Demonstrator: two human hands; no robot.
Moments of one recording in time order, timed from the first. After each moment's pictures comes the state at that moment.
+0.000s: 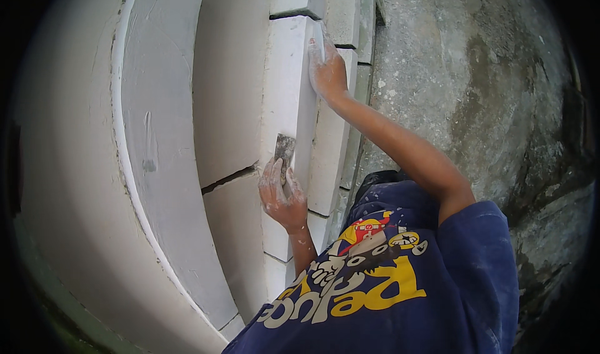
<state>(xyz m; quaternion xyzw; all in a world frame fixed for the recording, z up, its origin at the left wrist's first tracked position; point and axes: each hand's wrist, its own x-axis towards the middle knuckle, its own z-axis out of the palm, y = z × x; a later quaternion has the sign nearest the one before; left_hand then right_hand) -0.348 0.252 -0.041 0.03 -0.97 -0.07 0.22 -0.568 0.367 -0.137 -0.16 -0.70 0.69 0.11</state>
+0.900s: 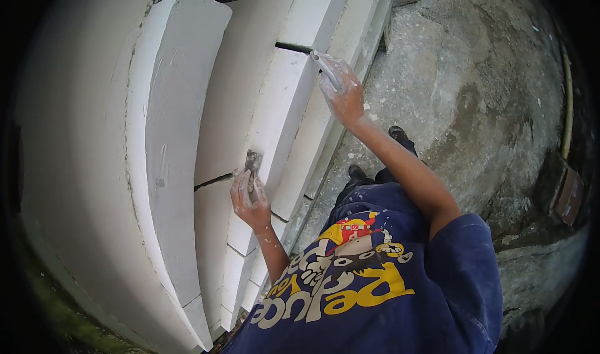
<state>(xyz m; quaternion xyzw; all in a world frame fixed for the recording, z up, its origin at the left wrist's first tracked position) -0.358 0.271 -0.031 0.13 -0.96 -0.05 0.25 -0.592 0.467 -0.122 0.12 -0.76 0.61 0.18</state>
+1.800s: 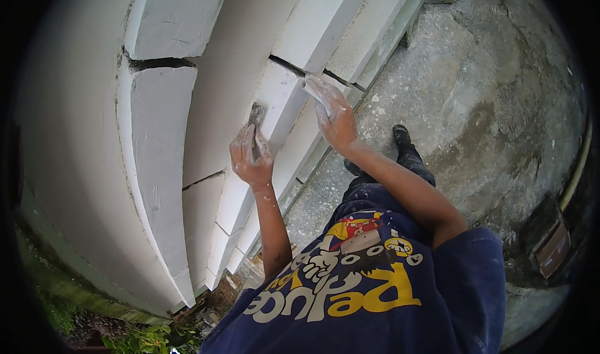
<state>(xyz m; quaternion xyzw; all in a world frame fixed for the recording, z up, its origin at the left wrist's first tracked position) -0.489 0.314 -0.046 0.13 -0.95 0.04 0.28 -0.612 0.479 -0.116 0.20 -0.69 0.69 0.02</state>
